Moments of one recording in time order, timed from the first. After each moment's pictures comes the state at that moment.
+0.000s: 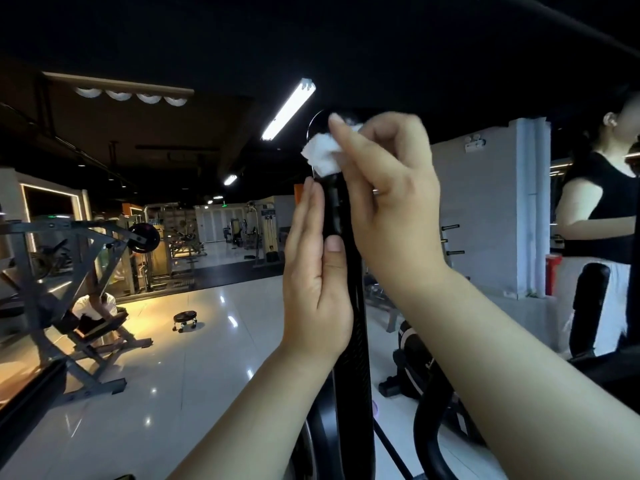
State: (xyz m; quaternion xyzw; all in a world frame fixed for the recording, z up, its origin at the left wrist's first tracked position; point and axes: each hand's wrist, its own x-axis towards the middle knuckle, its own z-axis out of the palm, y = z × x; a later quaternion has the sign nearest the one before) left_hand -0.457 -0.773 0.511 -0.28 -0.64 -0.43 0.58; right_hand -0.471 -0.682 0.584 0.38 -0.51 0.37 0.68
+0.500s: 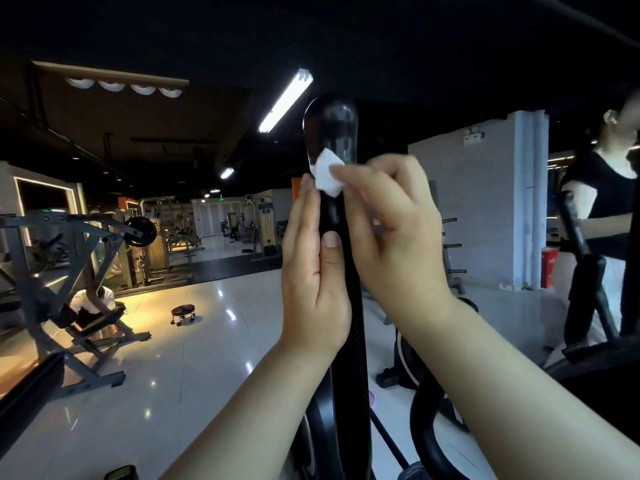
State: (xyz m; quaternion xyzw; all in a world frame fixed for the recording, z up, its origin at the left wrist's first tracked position) left_hand -0.461 -0.773 0.503 -0.29 -0.63 -0.44 0.57; right_hand -0.465 -0.673 0.548 0.39 -0.55 0.40 0.62
